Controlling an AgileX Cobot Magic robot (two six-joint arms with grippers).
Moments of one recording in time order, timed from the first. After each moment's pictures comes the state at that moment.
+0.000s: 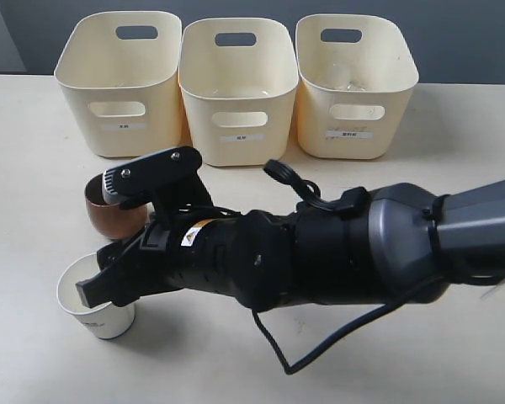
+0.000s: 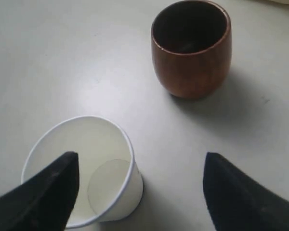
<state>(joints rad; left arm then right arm) -0.04 0.00 0.00 0.05 0.23 0.12 1.09 1.83 -0.97 0.82 -0.14 -0.43</state>
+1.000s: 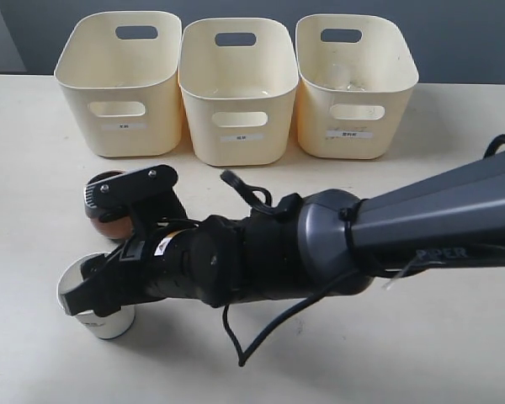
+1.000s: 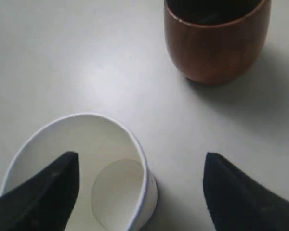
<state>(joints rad) -0.04 0.00 0.00 0.05 0.23 0.12 1.09 1.96 -1.08 0.83 -0.08 -0.39</state>
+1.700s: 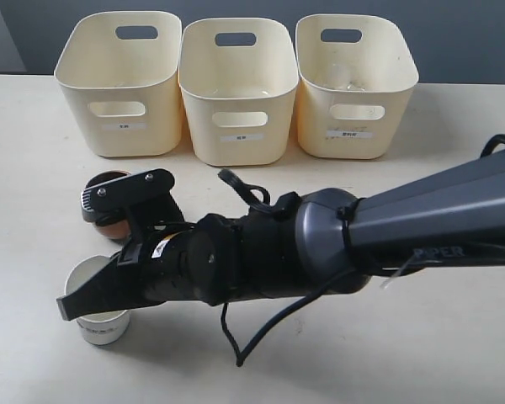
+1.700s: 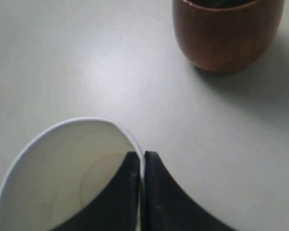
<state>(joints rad) -0.04 0.00 0.00 0.05 0.23 0.12 1.09 1.97 -1.09 0.83 -0.04 -0.39</state>
